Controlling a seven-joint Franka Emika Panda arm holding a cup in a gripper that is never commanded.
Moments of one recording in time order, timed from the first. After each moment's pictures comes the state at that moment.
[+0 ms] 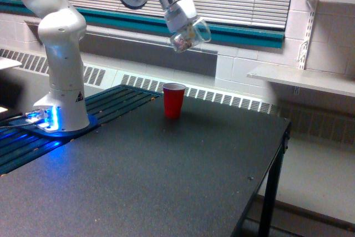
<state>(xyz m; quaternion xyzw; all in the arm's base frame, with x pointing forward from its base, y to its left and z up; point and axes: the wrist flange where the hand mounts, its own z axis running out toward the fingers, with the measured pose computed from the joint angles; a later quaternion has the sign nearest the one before) 0.274 0.233 0.417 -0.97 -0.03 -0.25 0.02</state>
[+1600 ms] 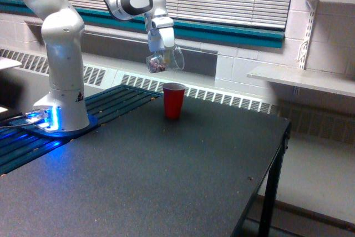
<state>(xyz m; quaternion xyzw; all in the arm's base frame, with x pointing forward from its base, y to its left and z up) 0.208 0.252 0.330 -0.99 -0.03 -0.14 -0.02</state>
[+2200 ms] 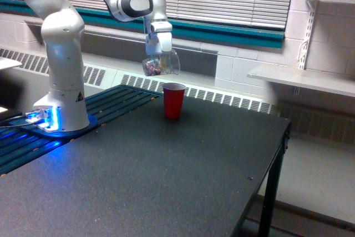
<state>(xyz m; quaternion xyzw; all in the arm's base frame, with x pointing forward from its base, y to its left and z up) 0.202 0.253 0.312 -0.99 -0.03 -0.10 -0.05</state>
